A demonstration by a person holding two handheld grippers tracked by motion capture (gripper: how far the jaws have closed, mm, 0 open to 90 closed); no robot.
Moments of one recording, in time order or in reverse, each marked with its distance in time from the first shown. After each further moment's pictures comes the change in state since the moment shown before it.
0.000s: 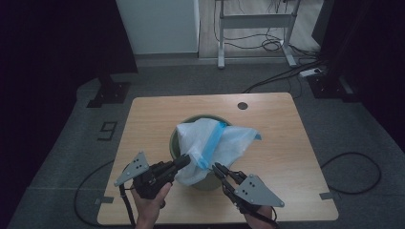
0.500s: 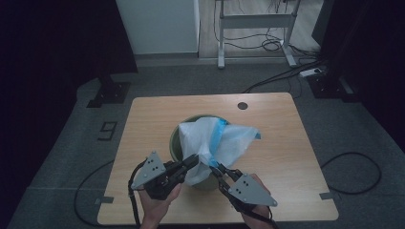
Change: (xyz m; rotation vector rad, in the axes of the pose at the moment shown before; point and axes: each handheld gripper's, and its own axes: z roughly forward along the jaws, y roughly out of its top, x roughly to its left) left arm -0.021 0.008 0.018 0.068 0.072 0.133; right arm 0.005 0.002 0.007 0.027 -0.028 -0.047
